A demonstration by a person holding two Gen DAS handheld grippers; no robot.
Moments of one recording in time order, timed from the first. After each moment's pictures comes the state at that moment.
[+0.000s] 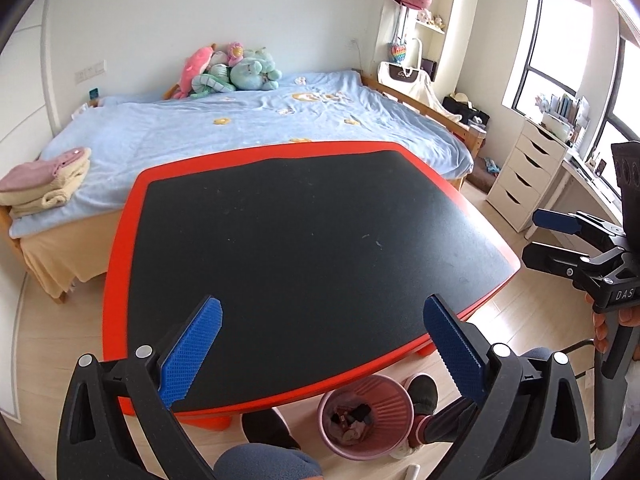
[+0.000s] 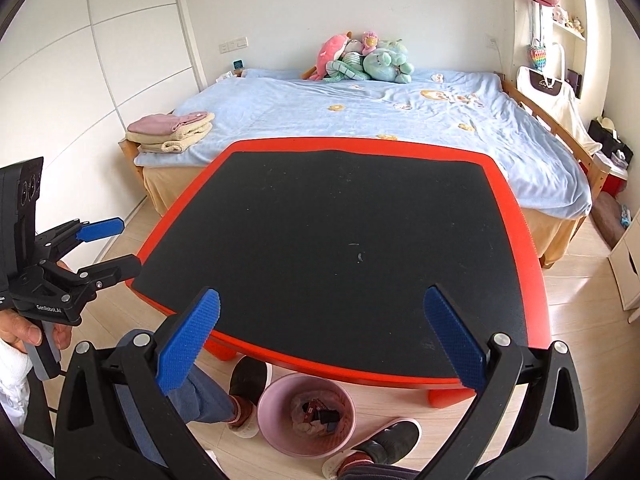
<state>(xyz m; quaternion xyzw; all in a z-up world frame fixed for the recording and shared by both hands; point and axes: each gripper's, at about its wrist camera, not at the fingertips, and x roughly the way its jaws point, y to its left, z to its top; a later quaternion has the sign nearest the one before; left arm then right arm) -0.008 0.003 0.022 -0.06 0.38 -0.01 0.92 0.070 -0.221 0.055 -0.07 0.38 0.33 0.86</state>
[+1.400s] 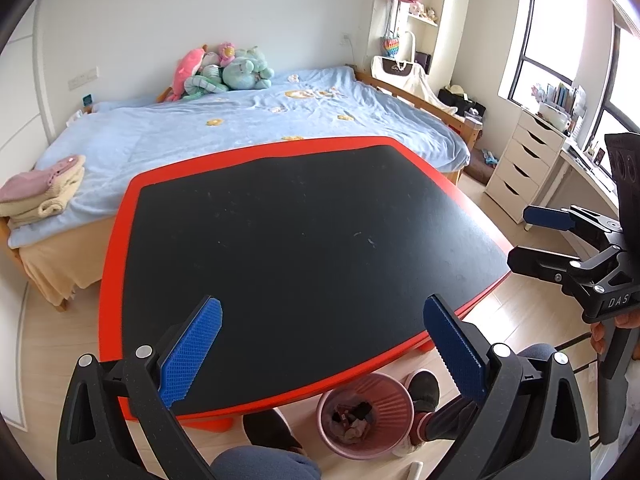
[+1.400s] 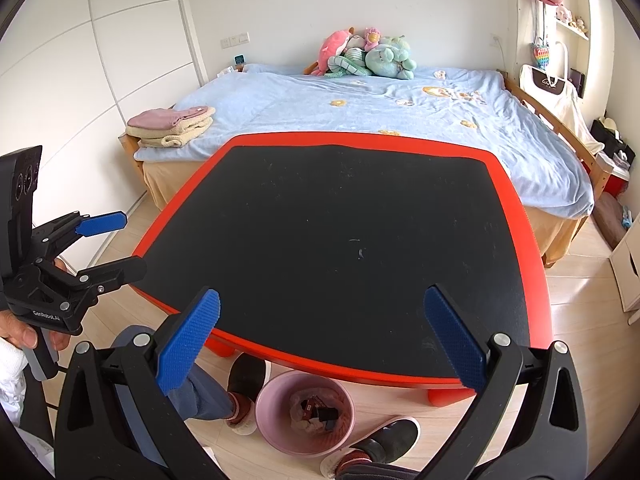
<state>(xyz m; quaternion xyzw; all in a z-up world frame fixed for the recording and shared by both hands) -0.003 -0.009 0.021 -0.05 0.39 -0.01 0.92 0.073 -0.221 0.048 -0.08 0.38 0.34 0.86</state>
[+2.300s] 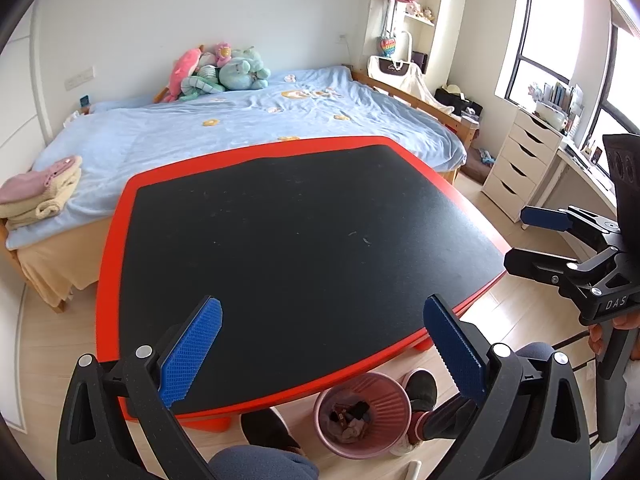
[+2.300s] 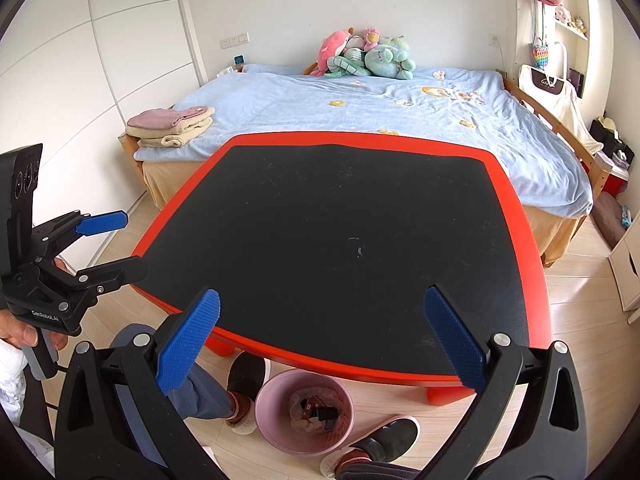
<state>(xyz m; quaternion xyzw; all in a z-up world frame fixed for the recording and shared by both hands) -0.005 -0.010 0.020 -0.05 0.39 -0.02 0.92 0.073 -0.221 0.048 -0.08 0.38 0.34 0.86</state>
